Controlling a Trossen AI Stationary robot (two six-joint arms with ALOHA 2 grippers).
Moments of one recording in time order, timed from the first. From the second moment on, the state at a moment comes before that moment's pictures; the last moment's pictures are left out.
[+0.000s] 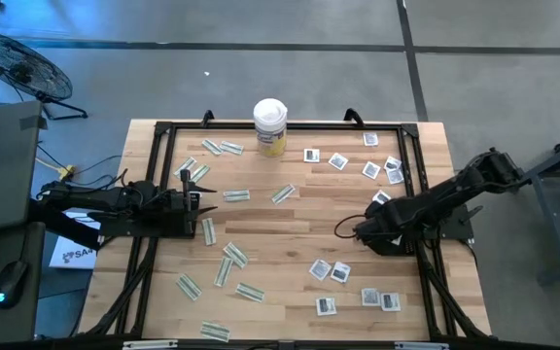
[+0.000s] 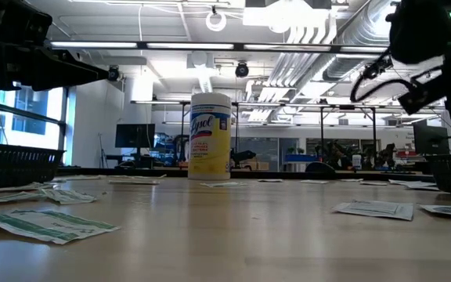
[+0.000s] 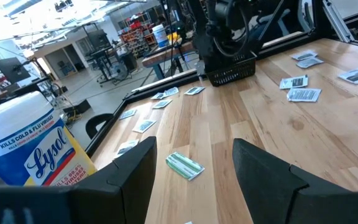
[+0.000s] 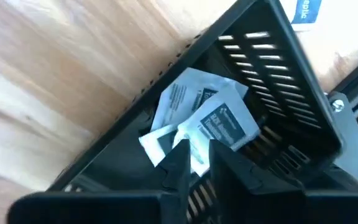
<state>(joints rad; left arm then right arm) -0.10 0.07 0.04 0.00 -0.22 0.36 0.32 1.36 0.72 -1.20 0.05 1.10</state>
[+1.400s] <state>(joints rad) -0.10 0.07 0.04 0.00 -0.22 0.36 0.36 1.65 0.92 -0.69 -0.22 1.18</state>
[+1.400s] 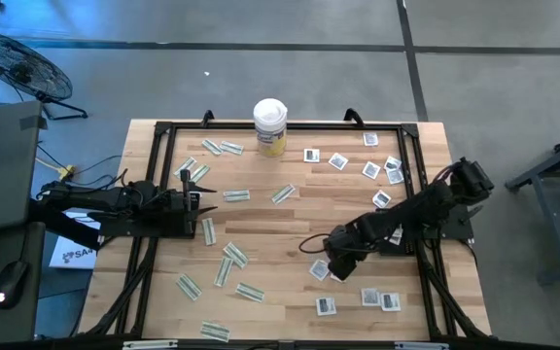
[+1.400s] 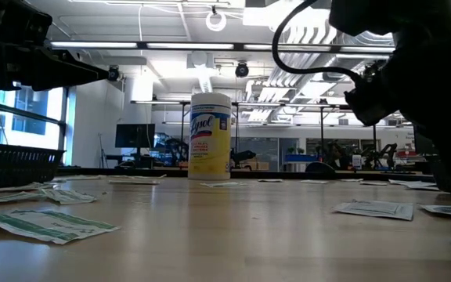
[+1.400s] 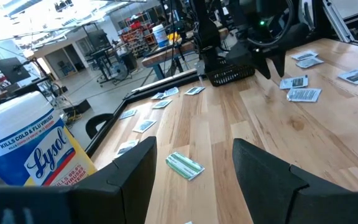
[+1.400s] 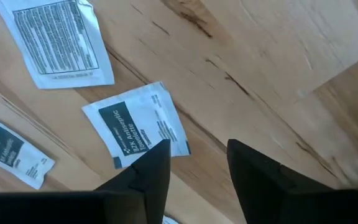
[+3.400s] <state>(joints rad) -0.10 0.07 0.04 0.00 -0.22 0.36 0.42 1.66 0.84 -0.51 -0.24 1.26</state>
